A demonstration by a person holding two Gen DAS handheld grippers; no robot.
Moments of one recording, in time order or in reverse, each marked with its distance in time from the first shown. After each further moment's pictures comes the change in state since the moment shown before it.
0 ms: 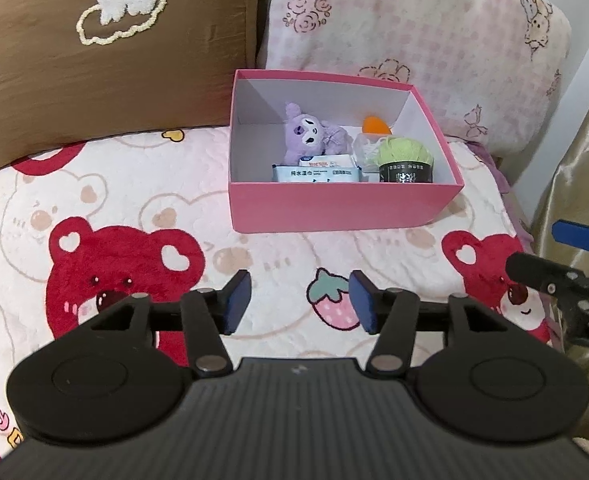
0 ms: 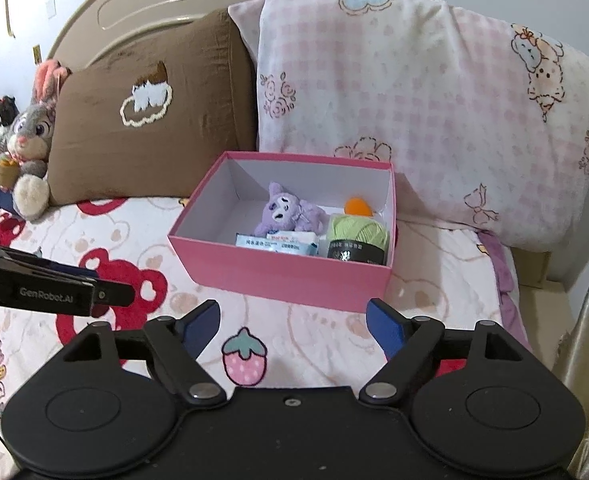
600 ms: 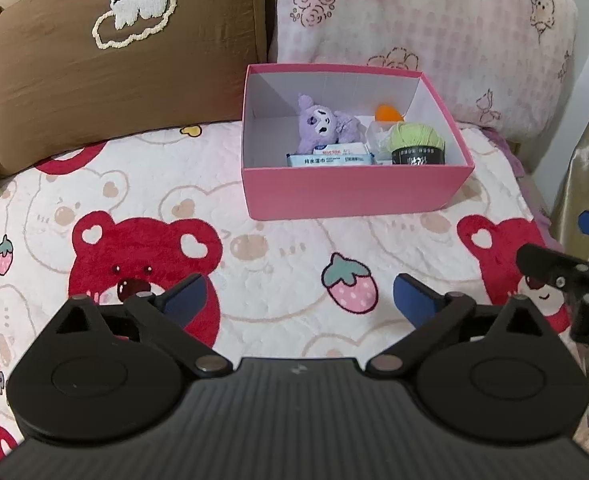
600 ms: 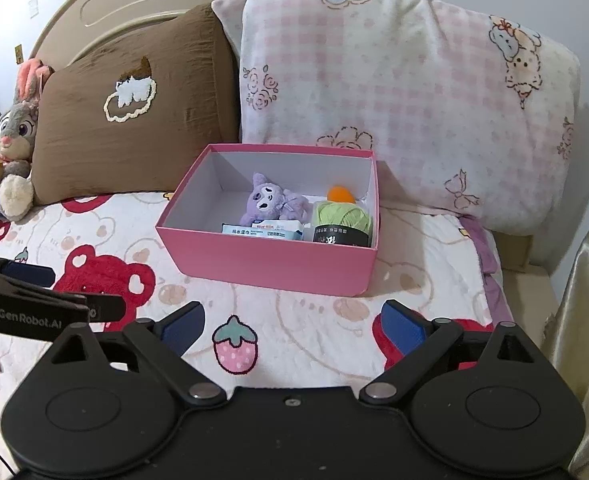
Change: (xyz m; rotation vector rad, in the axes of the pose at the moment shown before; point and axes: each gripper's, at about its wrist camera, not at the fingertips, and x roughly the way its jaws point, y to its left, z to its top) left arm -0.008 -0.015 -0.014 0.029 0.015 0.080; right arm -0.010 0.005 -0.009 0.031 0.008 -0.056
